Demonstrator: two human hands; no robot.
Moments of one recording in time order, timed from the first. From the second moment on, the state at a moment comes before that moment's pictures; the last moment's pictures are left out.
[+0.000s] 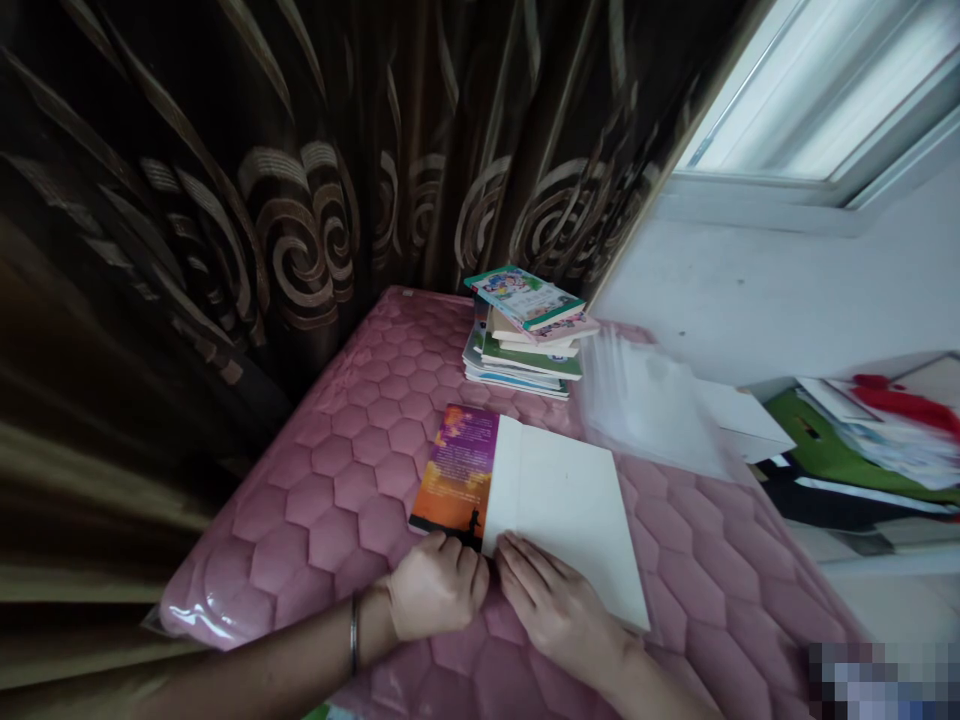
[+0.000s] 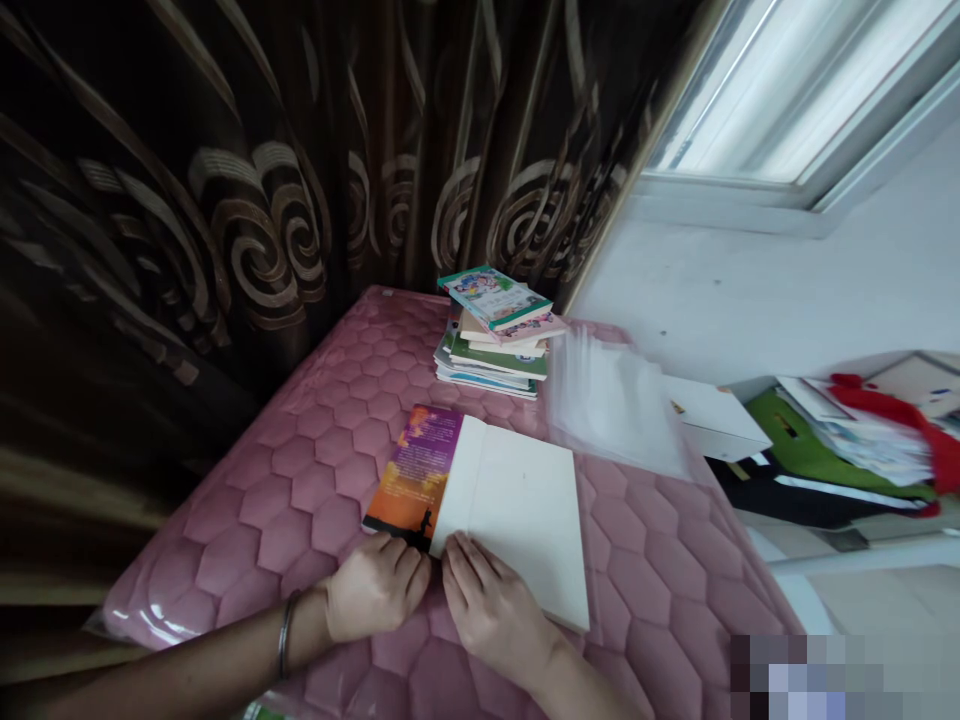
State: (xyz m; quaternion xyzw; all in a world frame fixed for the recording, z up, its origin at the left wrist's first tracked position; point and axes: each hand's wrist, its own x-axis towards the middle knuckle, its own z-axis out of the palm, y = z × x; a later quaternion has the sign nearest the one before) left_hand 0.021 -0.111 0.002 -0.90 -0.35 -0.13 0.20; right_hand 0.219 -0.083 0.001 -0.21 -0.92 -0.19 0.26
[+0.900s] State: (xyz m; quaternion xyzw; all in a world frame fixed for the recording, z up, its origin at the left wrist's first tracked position) left_hand 0.020 -0.109 0.006 -0.91 -0.34 -0.17 0.17; right_hand 0.207 -0.080 -0.013 -0.24 -0.92 -0.20 0.25
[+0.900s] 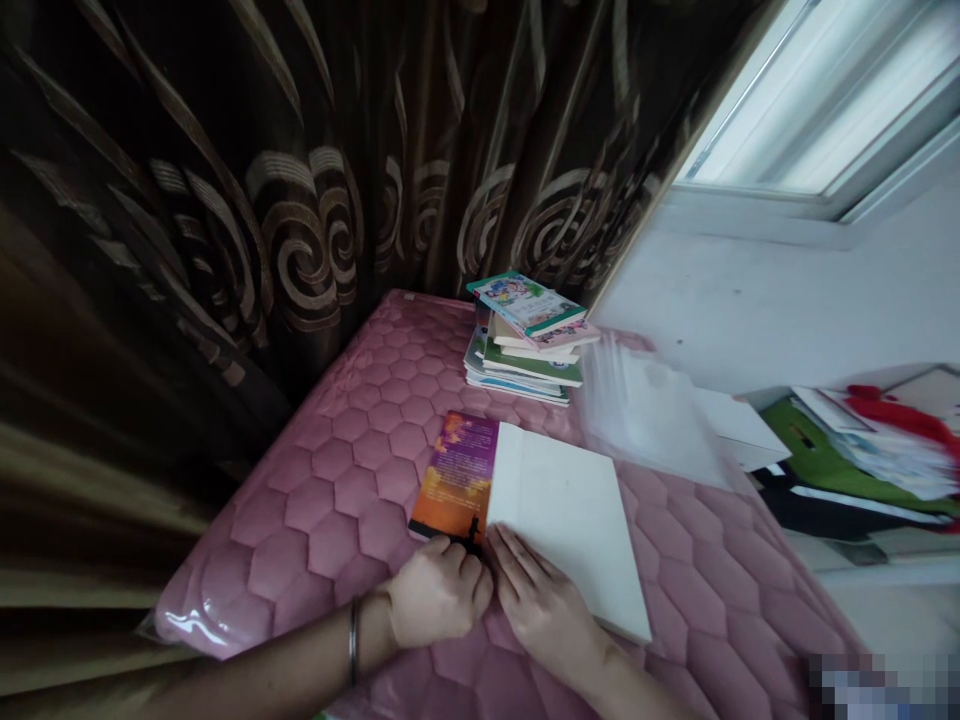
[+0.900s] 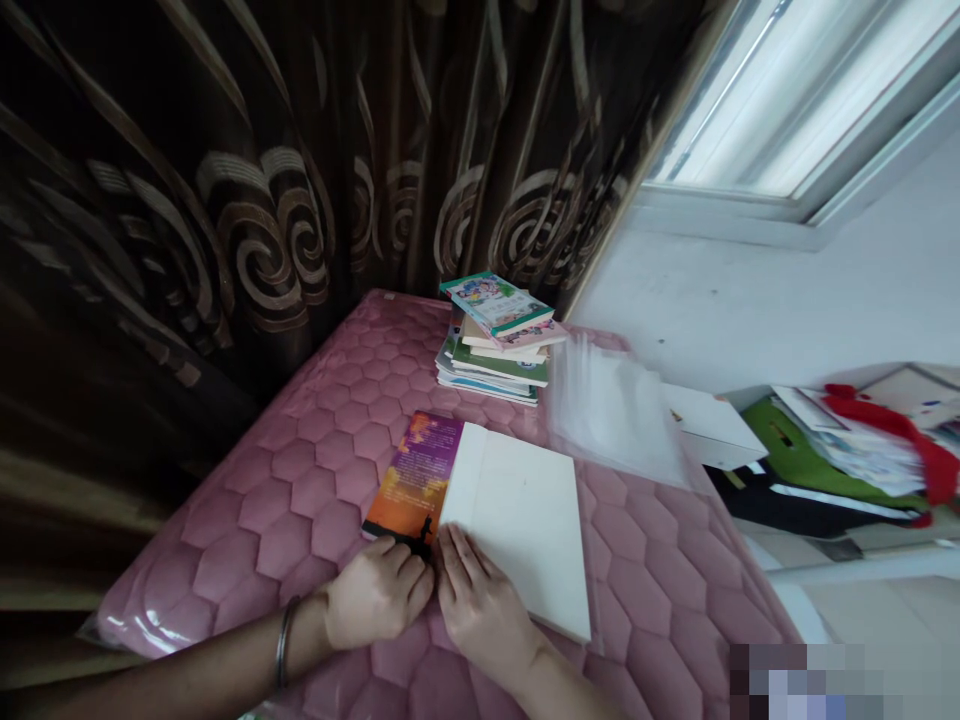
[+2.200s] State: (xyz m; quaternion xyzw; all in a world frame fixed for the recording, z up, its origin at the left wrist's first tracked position) left_hand -0.012 -0.158 -0.027 -0.74 -0.63 -0.15 0.20; right_hand 0.109 0.068 0.023 -0.40 -0.91 0.05 0.03
